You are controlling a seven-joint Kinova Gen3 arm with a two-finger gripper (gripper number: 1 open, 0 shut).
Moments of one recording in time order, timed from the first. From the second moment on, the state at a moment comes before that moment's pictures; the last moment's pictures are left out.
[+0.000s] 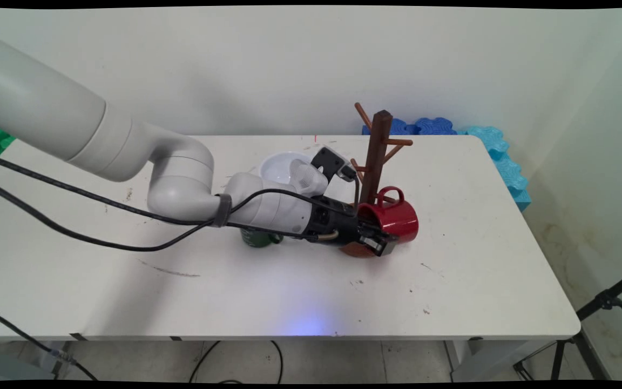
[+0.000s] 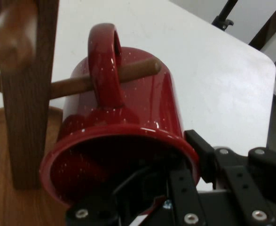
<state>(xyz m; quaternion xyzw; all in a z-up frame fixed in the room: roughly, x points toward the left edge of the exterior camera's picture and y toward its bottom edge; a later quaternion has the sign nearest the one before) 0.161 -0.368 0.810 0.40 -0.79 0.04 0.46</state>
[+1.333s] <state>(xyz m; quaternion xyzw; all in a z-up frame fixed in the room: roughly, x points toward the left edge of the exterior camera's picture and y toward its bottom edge) 0.171 -0.323 0.875 0.37 -0.79 0.02 0.48</state>
